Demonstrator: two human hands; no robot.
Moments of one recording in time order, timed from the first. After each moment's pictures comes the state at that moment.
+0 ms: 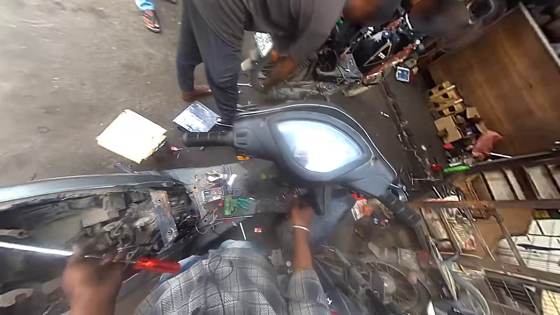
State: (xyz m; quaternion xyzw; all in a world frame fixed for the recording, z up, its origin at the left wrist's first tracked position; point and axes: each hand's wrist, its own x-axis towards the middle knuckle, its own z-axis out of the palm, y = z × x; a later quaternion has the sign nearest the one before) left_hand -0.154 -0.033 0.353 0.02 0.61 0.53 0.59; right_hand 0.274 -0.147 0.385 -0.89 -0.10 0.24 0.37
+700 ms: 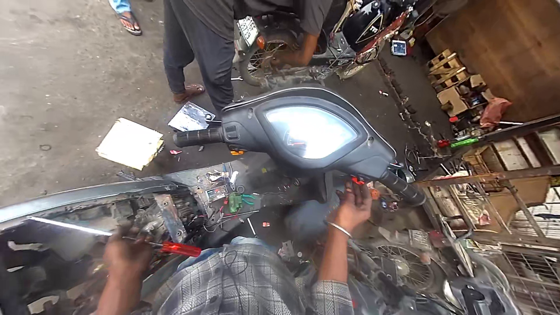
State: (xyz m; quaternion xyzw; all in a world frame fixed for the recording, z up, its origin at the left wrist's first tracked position) left_hand -0.125 -0.001 0.342 0.04 0.61 0.48 0.63; right_hand 0.300 -0.169 0.477 -0.73 -0.08 -0.06 0.67
